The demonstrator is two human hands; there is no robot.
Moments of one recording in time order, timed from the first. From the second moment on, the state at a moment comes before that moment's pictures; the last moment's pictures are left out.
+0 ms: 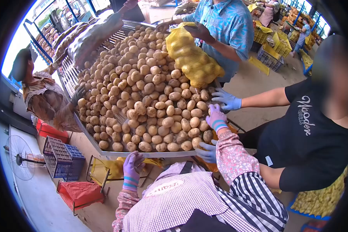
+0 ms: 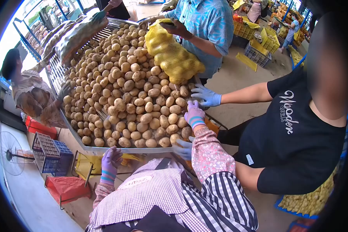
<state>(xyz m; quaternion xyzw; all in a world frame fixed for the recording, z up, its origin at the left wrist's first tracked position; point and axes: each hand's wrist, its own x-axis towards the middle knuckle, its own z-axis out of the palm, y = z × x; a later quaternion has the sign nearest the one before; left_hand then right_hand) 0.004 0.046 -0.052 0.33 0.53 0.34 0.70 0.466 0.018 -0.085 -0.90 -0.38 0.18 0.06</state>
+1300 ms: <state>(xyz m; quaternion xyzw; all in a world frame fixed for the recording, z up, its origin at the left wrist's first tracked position) 0.115 0.095 -0.090 -0.09 0.14 0.32 0.93 0.296 0.037 -0.036 -0.60 -0.29 0.54 0.51</state>
